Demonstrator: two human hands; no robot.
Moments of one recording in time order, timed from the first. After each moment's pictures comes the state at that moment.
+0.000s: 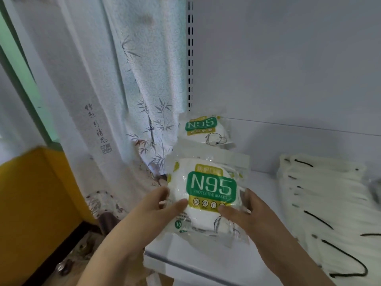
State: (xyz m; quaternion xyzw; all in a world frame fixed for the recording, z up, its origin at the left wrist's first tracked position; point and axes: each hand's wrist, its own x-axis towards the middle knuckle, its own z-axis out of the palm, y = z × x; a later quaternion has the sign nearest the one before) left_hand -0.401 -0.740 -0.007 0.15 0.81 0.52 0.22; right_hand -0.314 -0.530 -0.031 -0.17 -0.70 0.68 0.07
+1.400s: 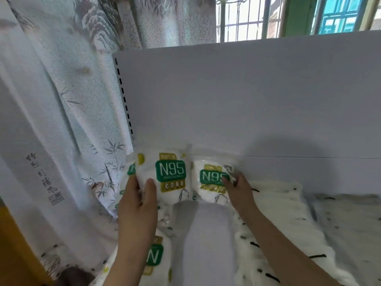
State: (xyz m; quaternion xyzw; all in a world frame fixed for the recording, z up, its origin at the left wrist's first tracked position) left_hand -0.399 -0.583 0.042 0.15 0.72 0.66 -0.13; right_hand -0.416 -0.328 -0.045 -0.25 -0.74 0.53 0.32
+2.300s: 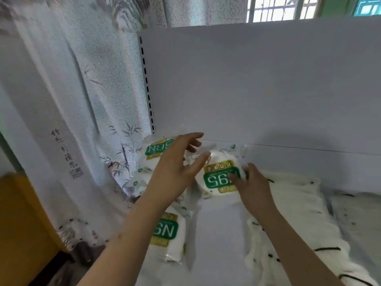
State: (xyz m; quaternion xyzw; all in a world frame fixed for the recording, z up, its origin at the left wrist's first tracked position) left_hand -0.434 -0.570 0.058 0.40 0.76 0.47 -0.17; right_hand -0.368 -0.376 -0.012 -0.22 -0.84 0.40 0.29
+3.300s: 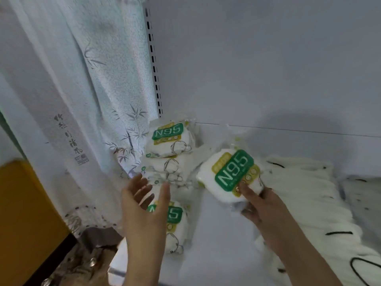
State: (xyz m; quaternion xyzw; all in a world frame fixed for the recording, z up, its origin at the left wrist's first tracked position) left_hand -0.365 -0.640 -0.012 -0.01 0.70 0.71 -0.11; right_hand -0.311 -0.434 -0.034 -0.16 -0.56 0.79 0.17
